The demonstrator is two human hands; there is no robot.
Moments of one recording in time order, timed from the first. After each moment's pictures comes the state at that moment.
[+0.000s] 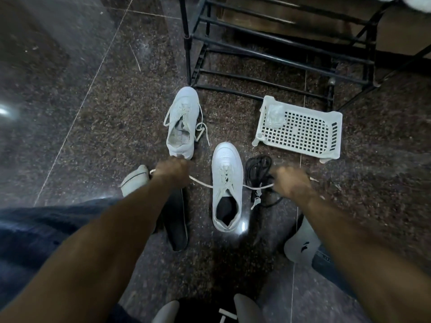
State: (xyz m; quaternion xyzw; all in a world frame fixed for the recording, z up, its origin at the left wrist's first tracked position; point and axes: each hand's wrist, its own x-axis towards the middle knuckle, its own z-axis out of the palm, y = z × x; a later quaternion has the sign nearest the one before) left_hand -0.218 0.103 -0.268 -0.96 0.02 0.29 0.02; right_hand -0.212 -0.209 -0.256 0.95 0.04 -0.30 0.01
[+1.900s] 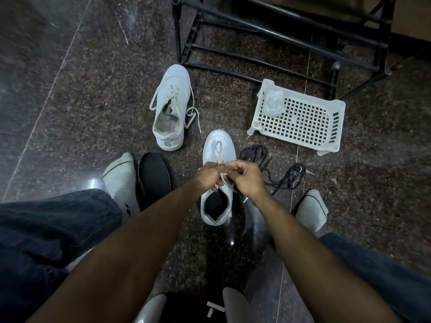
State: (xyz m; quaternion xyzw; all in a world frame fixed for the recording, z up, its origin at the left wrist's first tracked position) left_hand -0.224 0.002 -0.316 -0.71 -0.21 0.35 -0.58; right_hand -0.230 -0.132 -0.300 0.78 -0.12 -0.23 -0.57
